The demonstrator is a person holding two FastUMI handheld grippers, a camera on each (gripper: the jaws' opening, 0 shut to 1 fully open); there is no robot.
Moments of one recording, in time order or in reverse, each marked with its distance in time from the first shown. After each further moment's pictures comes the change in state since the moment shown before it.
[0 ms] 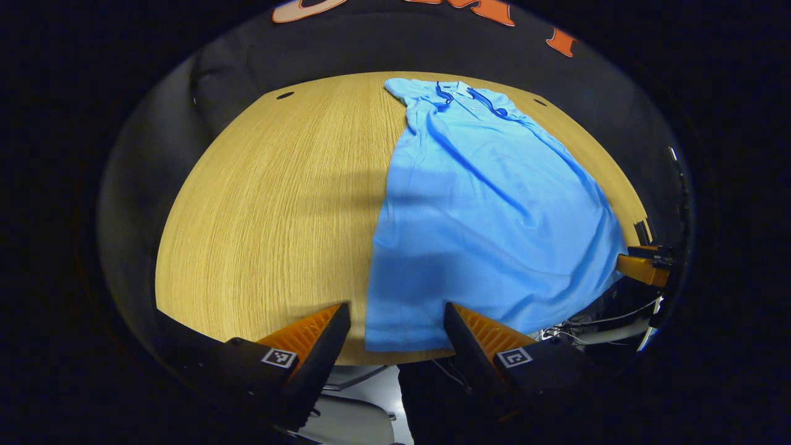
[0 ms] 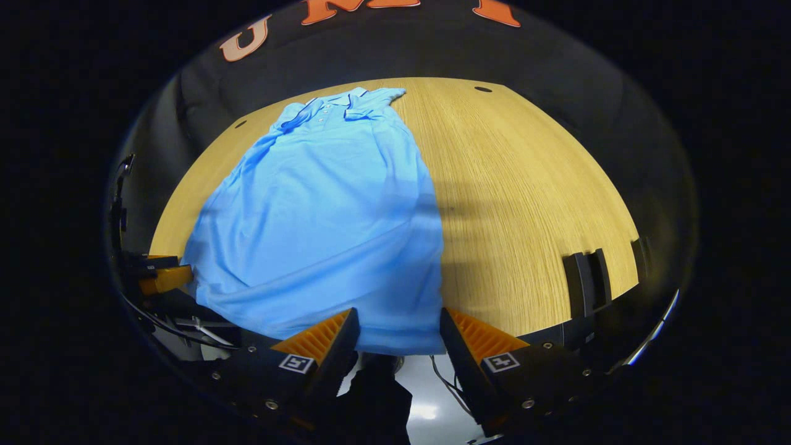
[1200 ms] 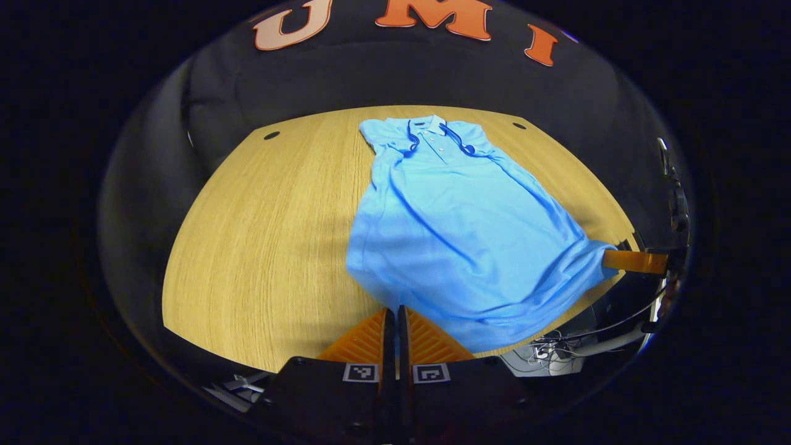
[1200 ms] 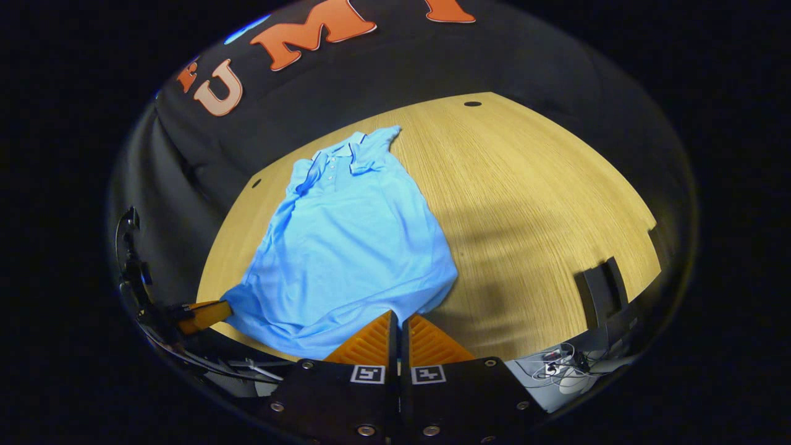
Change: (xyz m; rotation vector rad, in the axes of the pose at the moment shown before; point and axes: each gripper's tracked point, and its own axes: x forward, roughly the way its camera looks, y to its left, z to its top) left arm -0.034 -0.050 0.061 0.012 -0.160 -0.006; right arm -0.027 0.015 0.070 0.224 -0.159 0.211
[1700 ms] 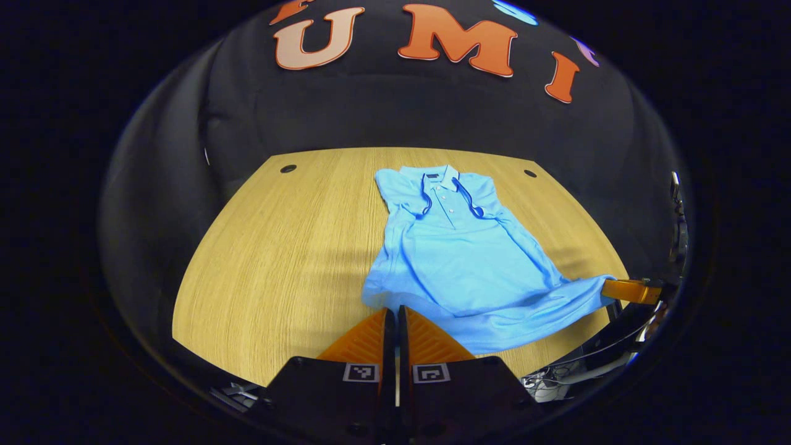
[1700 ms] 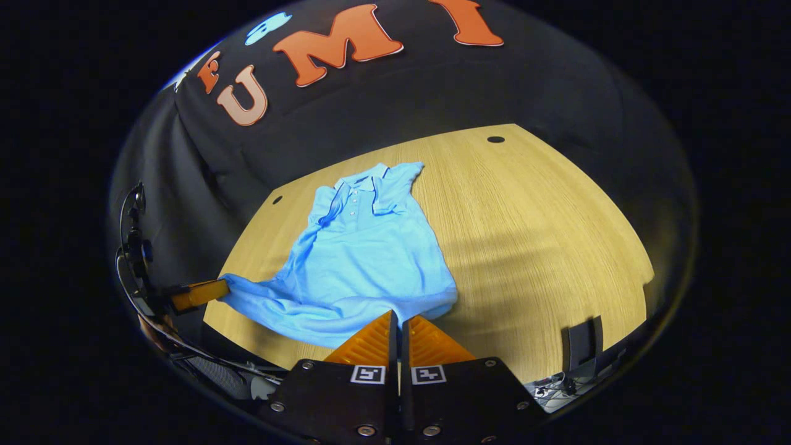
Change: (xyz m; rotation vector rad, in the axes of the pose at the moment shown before) left arm -0.032 0.019 0.094 -0.056 -0.161 0.027; right arm -0.011 0.011 0.069 -0.094 -0.102 0.061
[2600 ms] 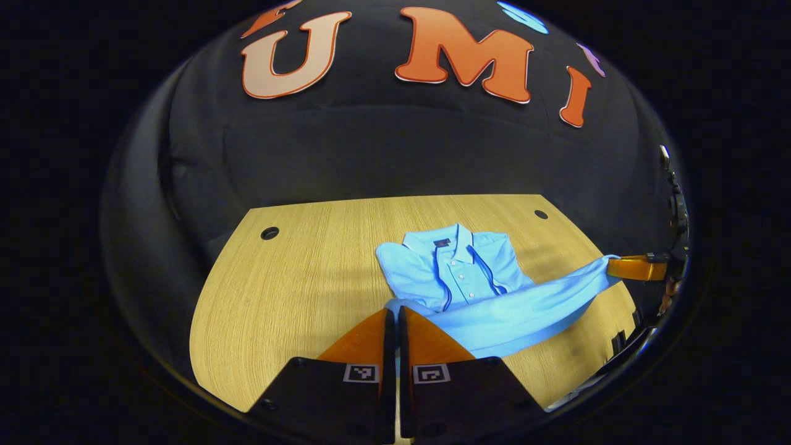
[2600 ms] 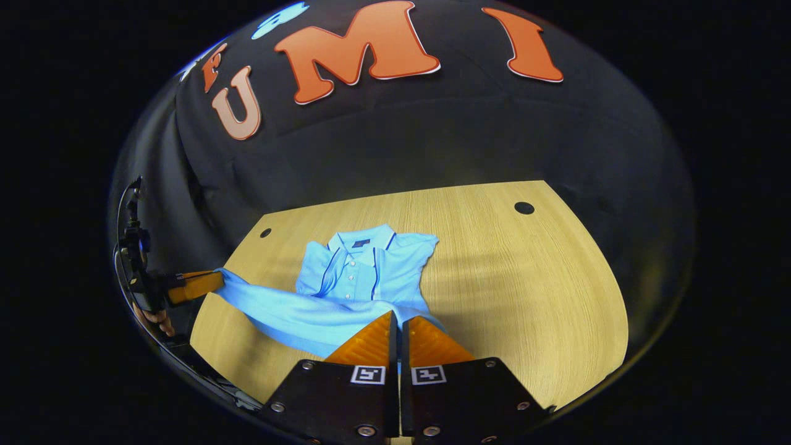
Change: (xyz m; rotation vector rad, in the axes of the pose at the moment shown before) left arm 0.105 0.033 0.164 0.055 -0.102 -0.065; right arm 0.094 0.020 0.165 -0.099 -0.064 -0.034
